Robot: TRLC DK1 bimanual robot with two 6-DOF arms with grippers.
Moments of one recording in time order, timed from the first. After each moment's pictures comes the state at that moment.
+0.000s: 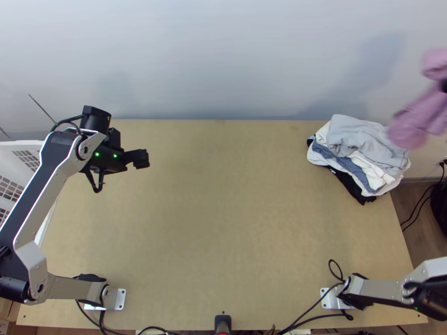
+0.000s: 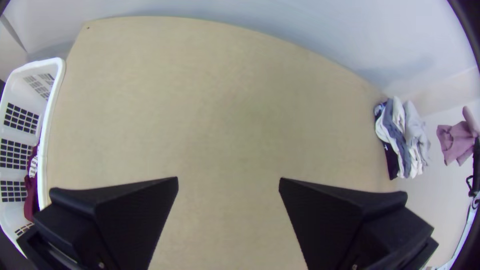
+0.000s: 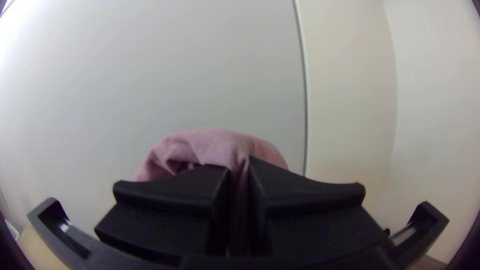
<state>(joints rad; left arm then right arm) -0.13 1.49 1.53 -1.11 0.15 -0.30 -0.53 1.42 1.69 -0.16 -0.25 0.10</state>
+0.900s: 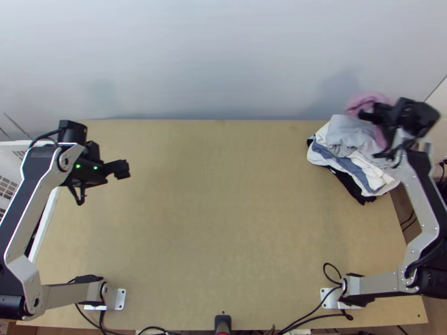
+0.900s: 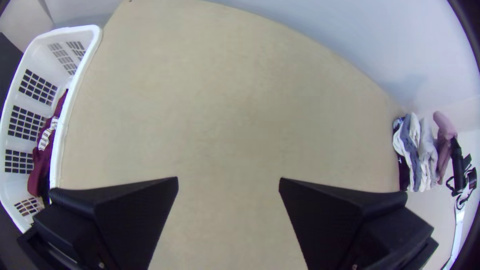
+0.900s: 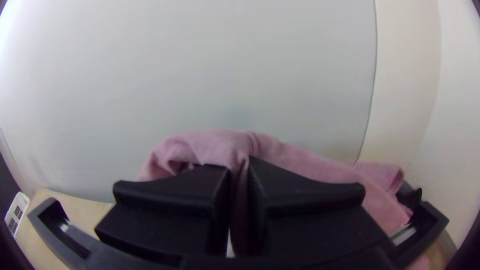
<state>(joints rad) 0.03 1.38 1.36 -1.11 0.14 -0.24 -0.20 1.53 1.27 0.07 -0.10 0.10</state>
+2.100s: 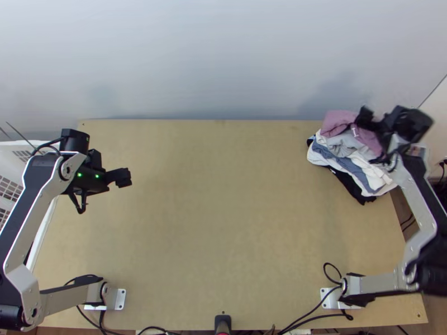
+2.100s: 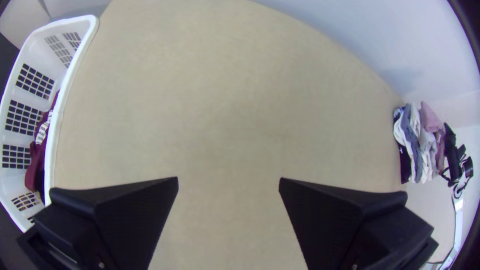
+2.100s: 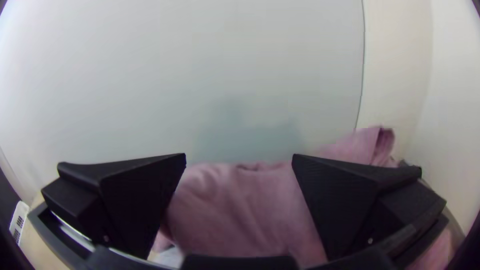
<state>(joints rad) 0.01 1.33 1.28 -1.10 0.15 -0.25 -0.23 1.55 1.20 0.10 -0.09 0.15</state>
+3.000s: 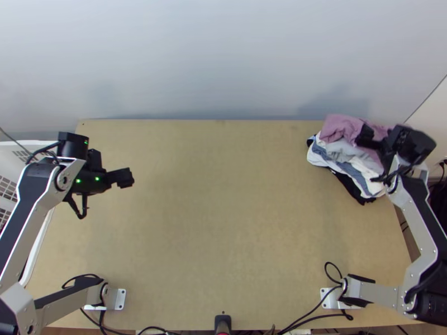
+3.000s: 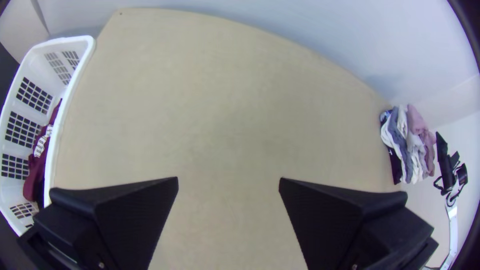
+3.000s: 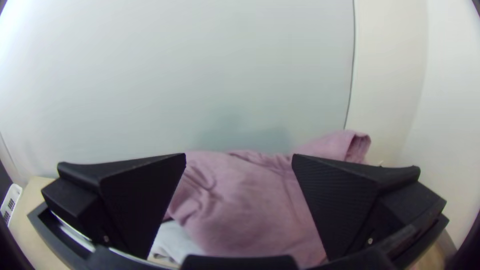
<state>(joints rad) -0.04 1.24 1.28 -1.07 0.14 -0.29 -0.26 1.37 0.99 0.15 -0.10 0.07</state>
